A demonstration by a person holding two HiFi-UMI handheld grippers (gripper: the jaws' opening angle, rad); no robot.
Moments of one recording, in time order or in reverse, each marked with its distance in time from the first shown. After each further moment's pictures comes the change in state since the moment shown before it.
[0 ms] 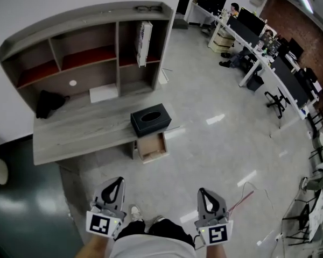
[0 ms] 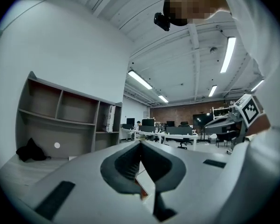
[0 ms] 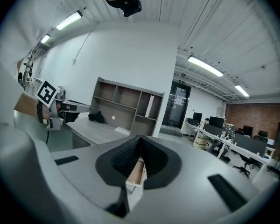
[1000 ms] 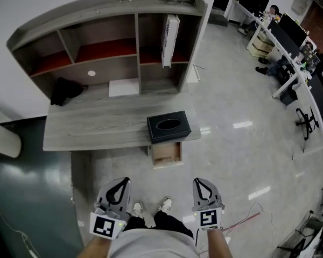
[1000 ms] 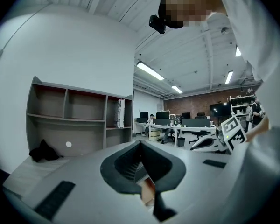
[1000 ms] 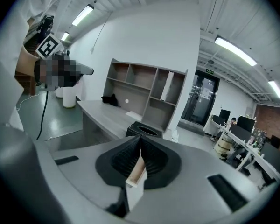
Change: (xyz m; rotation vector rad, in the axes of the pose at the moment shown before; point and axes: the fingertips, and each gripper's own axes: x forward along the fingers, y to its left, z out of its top) left arm 0.080 0.012 -0.008 0.030 0.085 0.197; right arm 0.172 -0.039 -0.102 -0.142 0.119 0.293
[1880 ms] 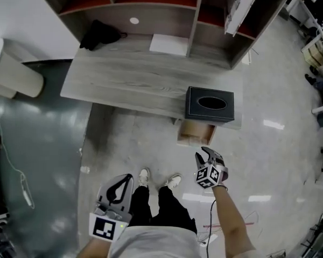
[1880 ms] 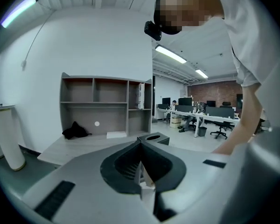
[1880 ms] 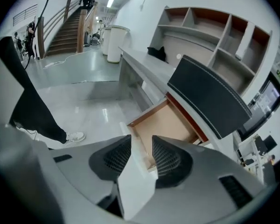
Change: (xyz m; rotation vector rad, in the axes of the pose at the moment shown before) left arm -0.048 0.002 -0.070 -0.084 0.187 0.320; right arm 0.204 0.084 -0.207 -0.469 0.325 0.483
